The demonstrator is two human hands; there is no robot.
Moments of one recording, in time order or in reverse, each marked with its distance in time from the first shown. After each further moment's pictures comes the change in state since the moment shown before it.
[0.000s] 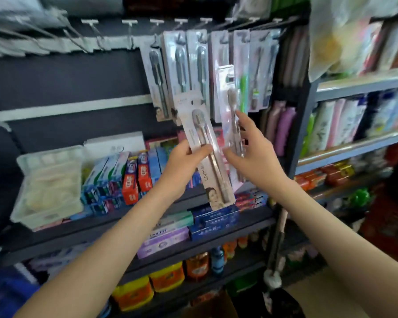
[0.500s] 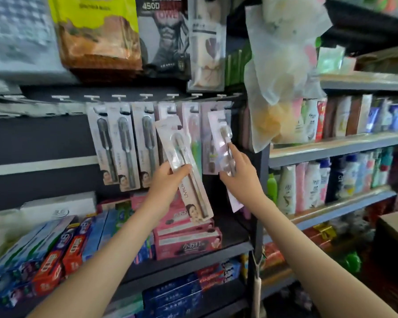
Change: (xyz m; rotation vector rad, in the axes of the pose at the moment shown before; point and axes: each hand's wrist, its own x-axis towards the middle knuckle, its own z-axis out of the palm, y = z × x) left_hand 0.123 0.033 0.110 0.062 0.124 0.095; right_hand 0.117 0.118 -0.093 -0.059 0.058 0.128
